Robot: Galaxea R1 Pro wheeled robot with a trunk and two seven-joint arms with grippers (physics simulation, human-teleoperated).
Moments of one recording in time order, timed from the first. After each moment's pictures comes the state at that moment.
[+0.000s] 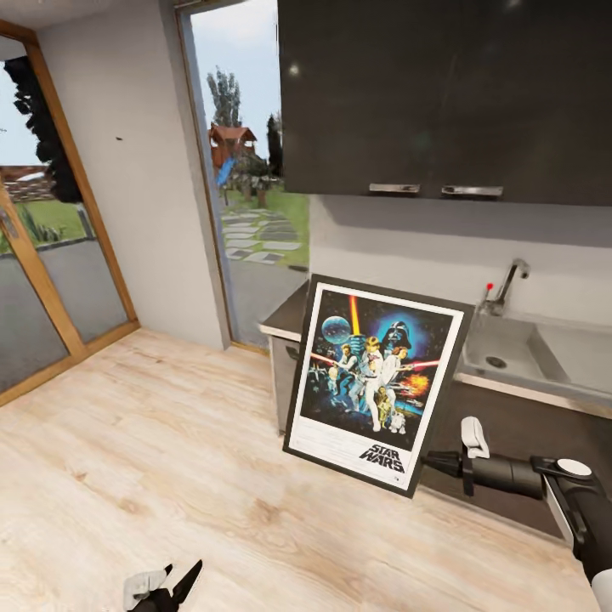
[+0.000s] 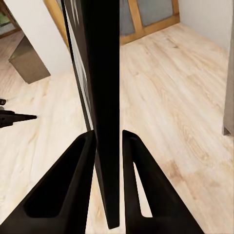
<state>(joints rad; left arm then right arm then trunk) -0.38 0.19 -0.27 -0.03 0.93 -0.50 -0.94 -0.51 -0.33 -0.26 -0.94 0.06 0.17 1.45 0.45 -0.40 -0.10</state>
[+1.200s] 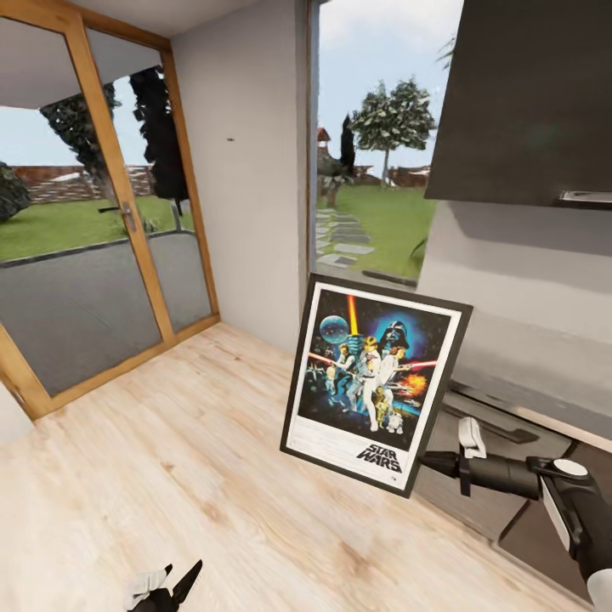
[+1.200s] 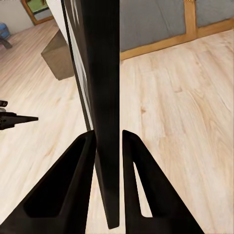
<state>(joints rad) -0.38 0.19 -0.27 -0.03 0.93 -0.50 -0.94 -0.51 -0.31 -0.26 -0.94 0.06 0.17 1.45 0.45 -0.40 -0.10</state>
